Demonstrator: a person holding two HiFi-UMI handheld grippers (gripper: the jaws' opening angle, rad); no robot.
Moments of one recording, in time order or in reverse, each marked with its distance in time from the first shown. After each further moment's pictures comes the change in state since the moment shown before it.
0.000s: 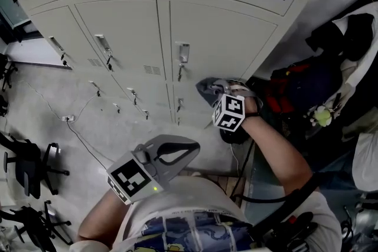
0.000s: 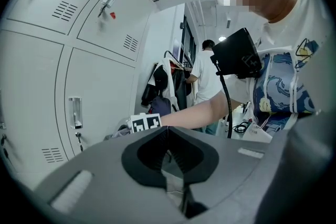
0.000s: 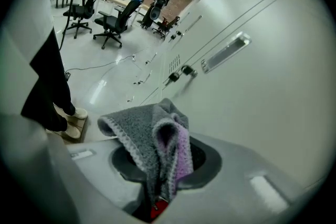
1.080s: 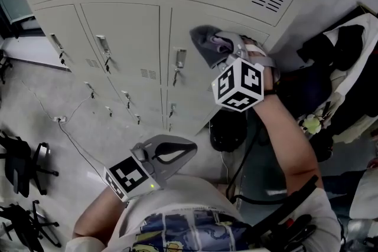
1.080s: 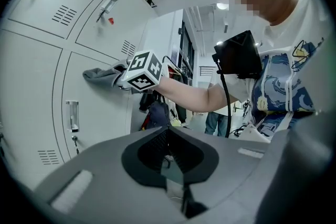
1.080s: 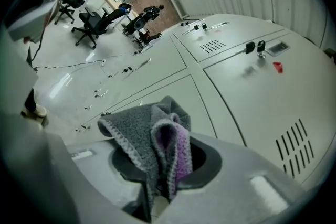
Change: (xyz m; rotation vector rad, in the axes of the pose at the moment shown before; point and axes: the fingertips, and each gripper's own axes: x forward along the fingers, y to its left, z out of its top) left arm 0.002 -0.009 0.008 -0.009 -0.072 -0.005; right arm -0.159 -0.183 0.098 -0.074 -0.135 -0.430
